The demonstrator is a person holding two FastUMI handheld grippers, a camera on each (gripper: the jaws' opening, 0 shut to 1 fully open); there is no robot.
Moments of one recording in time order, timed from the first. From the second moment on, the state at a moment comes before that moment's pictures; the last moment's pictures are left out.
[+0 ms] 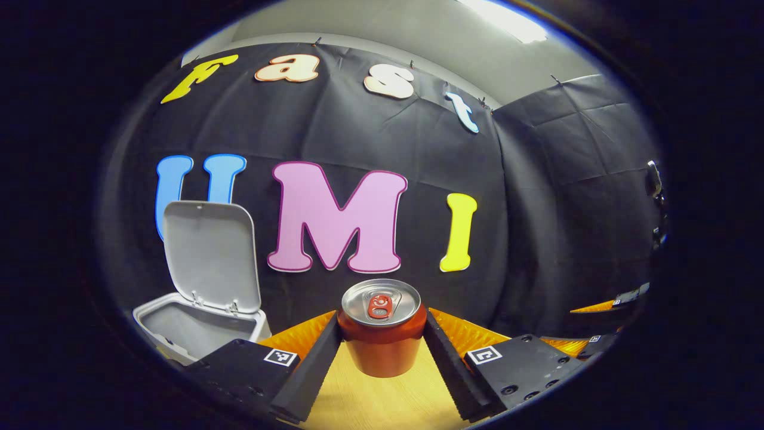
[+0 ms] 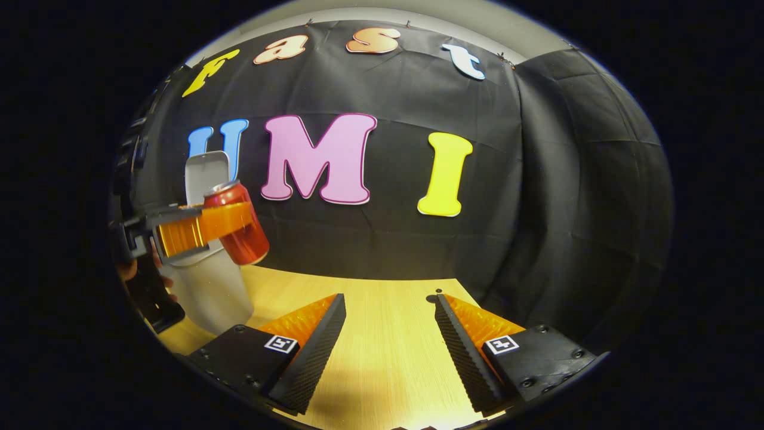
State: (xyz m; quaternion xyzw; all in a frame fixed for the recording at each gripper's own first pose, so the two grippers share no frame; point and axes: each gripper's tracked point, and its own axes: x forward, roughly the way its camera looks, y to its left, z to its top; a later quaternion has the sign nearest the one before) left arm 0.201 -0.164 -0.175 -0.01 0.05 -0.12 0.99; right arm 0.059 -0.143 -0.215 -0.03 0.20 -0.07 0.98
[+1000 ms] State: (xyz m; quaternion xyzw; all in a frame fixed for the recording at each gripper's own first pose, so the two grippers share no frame) left arm 0.225 0.083 -0.228 0.01 0.15 0.07 0.99; right arm 0.032 -0.103 -0.127 -0.03 0.19 -0.03 0.98
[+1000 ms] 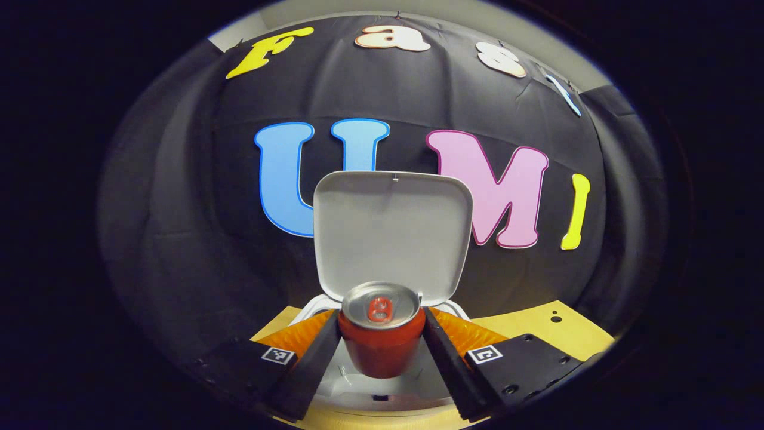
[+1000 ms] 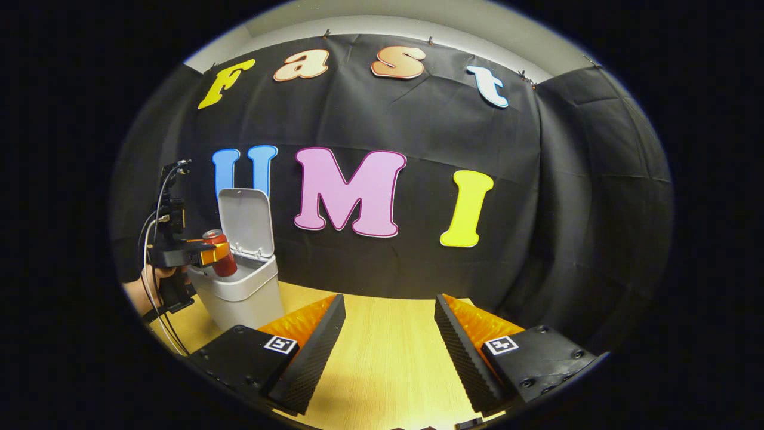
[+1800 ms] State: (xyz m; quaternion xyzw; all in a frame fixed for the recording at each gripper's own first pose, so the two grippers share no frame) left arm 0.292 0.102 -0.069 -0.01 0.01 0.08 1.00; right arm 0.091 -0.064 -0.085 -0.02 0.14 0.04 0.99
